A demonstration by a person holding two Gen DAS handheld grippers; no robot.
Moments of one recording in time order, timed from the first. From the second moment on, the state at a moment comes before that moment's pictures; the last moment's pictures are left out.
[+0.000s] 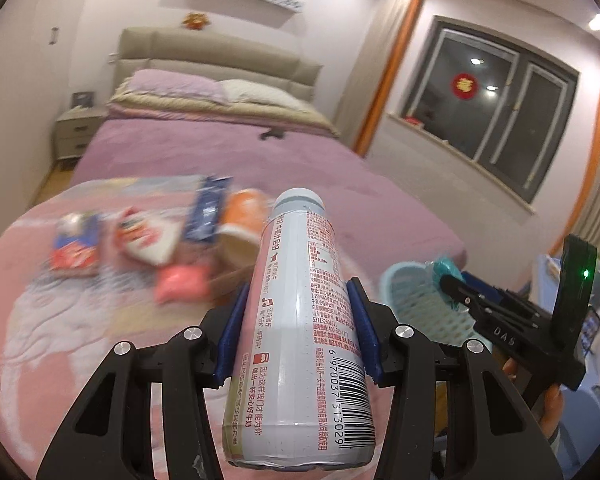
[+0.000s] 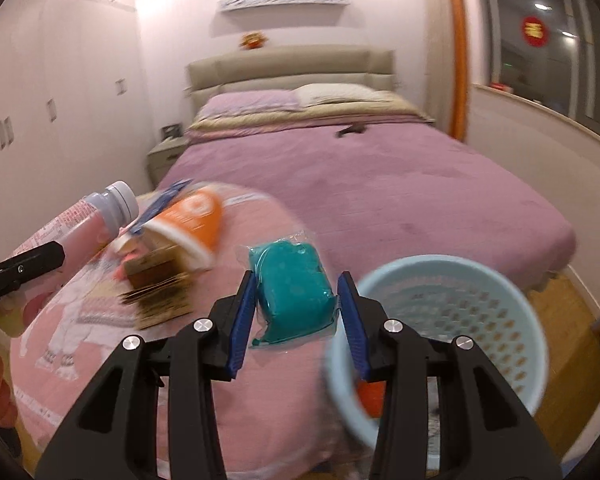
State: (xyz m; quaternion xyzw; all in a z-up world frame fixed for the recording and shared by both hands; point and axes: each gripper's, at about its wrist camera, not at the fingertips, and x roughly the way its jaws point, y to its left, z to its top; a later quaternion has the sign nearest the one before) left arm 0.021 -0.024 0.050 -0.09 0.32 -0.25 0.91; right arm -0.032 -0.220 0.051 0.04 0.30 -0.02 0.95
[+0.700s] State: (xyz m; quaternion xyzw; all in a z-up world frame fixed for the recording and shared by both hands) left arm 0.063 -0.252 -0.016 -0.02 0.39 -0.39 0.84; right arm -0.037 -0.380 -0.015 0.17 0.36 -0.20 0.89
